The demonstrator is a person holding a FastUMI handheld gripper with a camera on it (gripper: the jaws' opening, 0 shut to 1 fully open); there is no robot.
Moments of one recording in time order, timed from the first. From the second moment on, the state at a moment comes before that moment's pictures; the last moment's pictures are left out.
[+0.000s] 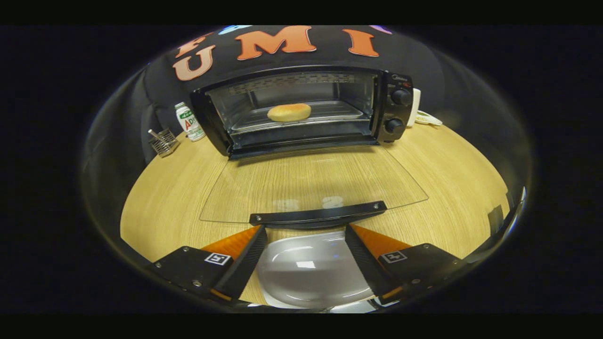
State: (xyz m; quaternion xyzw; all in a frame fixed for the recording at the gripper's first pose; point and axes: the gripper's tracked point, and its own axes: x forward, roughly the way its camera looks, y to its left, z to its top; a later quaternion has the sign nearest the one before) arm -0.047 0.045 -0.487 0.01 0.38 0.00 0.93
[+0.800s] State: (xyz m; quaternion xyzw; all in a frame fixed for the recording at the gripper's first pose) arm -0.011 0.047 -0.379 0.03 0.28 0.00 0.96
